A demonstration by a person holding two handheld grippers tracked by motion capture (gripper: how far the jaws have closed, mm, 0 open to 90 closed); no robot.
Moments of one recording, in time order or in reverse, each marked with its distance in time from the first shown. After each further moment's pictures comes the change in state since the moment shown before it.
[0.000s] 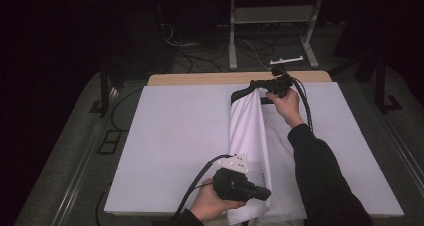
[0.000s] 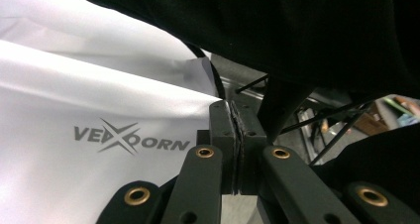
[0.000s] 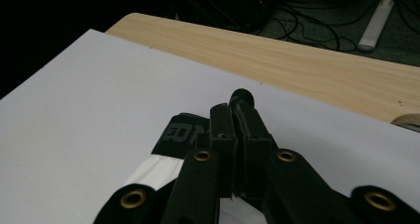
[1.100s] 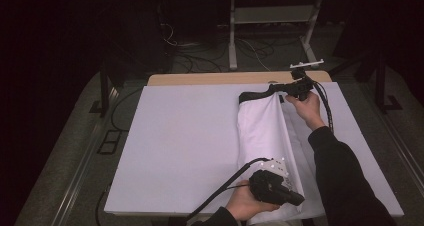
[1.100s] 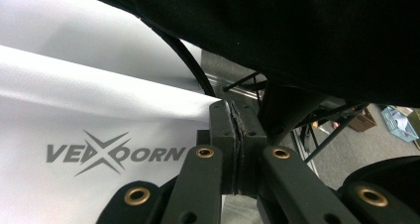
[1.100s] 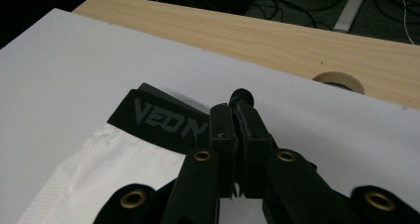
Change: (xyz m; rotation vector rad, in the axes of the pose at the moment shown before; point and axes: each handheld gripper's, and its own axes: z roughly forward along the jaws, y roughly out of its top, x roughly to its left) left arm 0.008 0.021 0.084 0.066 -0.055 0.014; right arm -0.051 -0.020 -0.032 0.040 -0.051 0.002
